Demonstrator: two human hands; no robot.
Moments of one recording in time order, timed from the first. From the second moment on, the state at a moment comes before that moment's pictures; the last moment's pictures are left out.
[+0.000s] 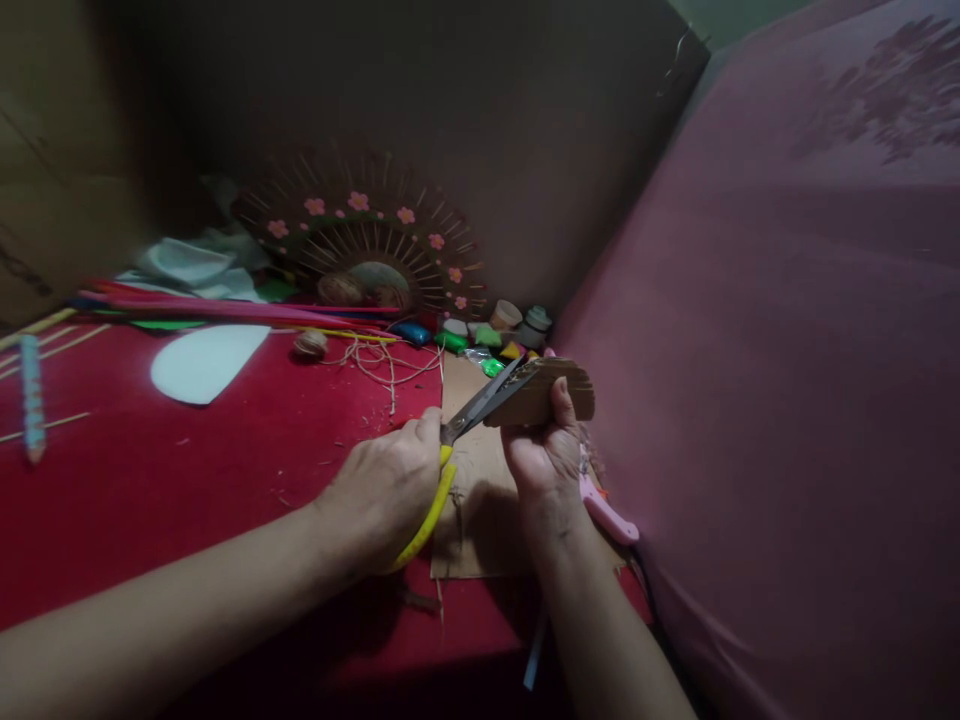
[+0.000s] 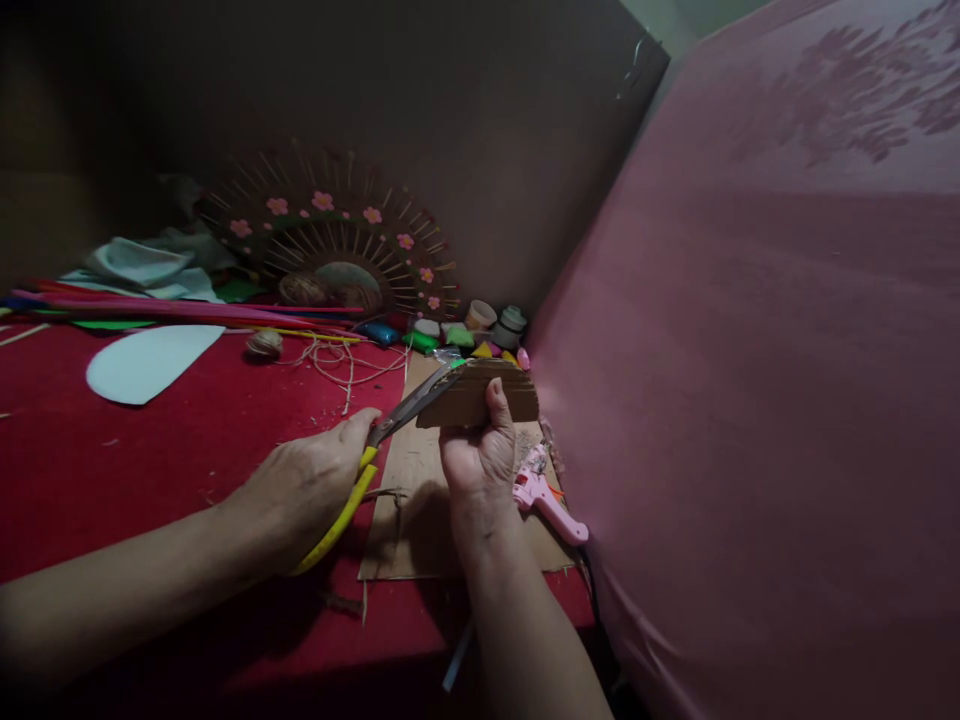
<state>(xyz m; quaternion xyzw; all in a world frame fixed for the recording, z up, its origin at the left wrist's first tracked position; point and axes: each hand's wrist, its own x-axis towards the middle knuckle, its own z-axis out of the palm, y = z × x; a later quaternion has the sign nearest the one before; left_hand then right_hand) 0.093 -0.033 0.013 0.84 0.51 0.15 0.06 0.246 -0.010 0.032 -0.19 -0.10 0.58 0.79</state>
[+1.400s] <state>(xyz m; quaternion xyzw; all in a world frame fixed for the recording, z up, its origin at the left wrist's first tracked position) 0.084 -0.018 0.009 0.84 0.51 0.18 0.06 0.250 0.000 0.023 -0.20 -0.17 0.58 0.77</state>
